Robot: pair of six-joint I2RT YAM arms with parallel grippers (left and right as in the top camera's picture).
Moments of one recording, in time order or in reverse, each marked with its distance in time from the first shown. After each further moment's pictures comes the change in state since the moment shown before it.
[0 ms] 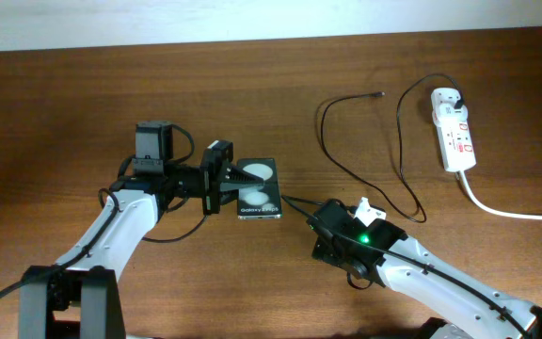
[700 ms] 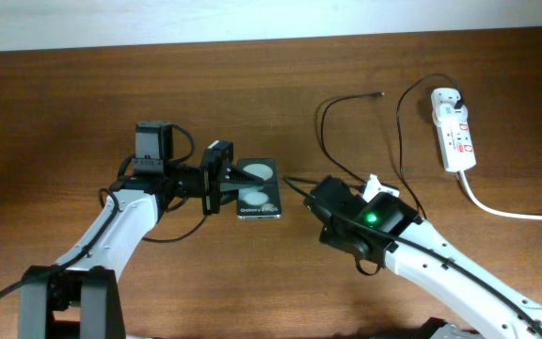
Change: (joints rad) left arm 0.000 0.000 0.001 0.000 0.006 -0.004; right arm 0.000 -0.001 0.329 -0.399 0.122 -0.002
